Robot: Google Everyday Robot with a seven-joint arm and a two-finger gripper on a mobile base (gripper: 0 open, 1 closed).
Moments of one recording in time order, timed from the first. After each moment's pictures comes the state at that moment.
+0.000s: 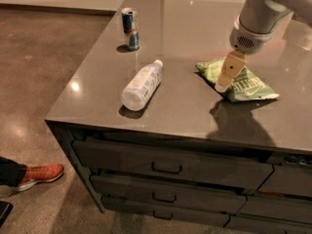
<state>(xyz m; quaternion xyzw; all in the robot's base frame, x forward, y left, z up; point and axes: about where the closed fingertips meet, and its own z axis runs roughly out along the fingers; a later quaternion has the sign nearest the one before) 0.603 -0.232 0.907 -0.45 0.88 -0.07 0.15</state>
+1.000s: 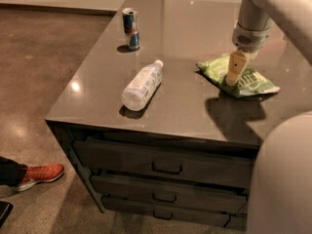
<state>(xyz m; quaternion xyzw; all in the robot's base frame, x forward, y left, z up) 0.647 -0.280 0.872 -0.40 0.91 -0.09 0.06</state>
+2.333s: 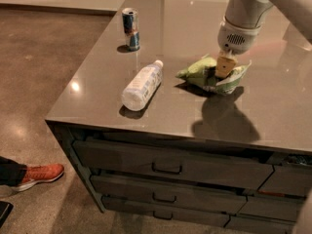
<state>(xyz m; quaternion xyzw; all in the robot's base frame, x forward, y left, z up) 0.596 -0.202 0.897 -0.53 0.85 -0.02 0.08</state>
